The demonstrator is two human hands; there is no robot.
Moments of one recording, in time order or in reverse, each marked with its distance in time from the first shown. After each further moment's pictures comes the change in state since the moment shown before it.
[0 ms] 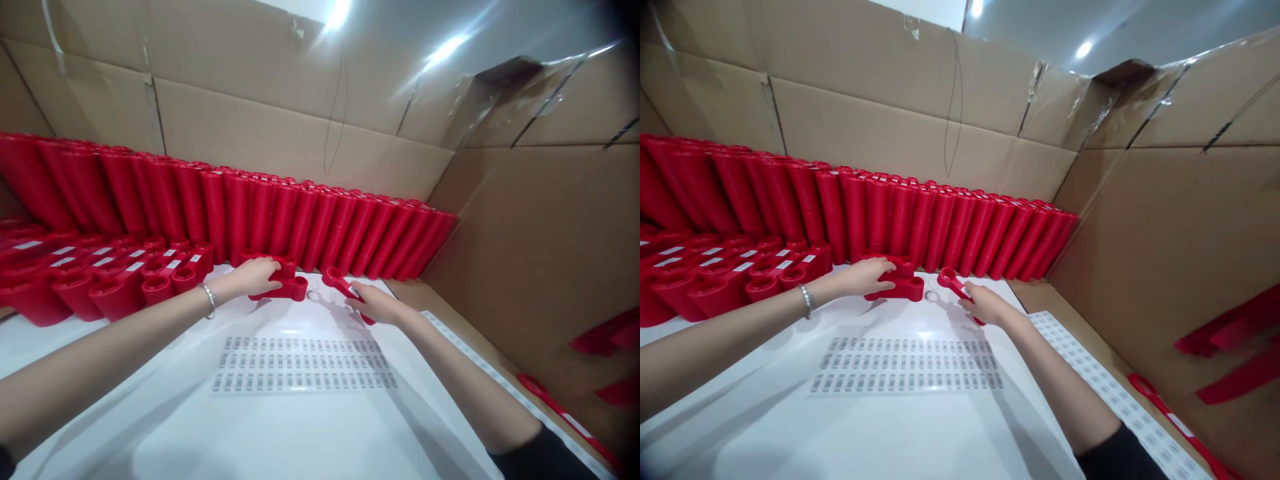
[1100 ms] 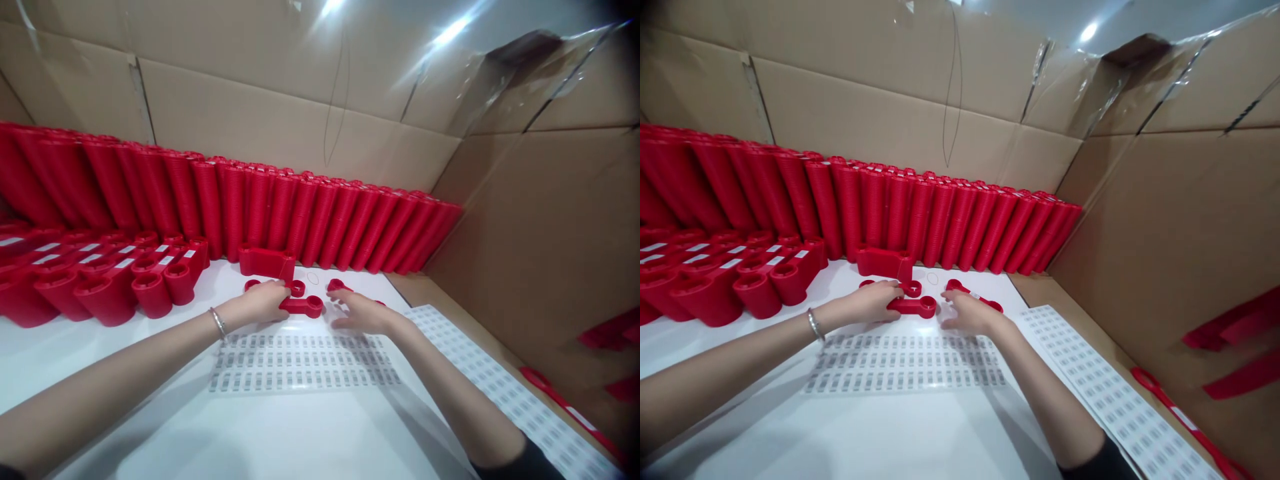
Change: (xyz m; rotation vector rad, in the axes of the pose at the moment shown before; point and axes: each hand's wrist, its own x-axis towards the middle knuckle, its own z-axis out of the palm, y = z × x) left_hand -0.008 0.030 0.044 -0.015 -0.067 0.042; right_hand -0.003 -0.017 0.025 0.332 -0.025 -0.127
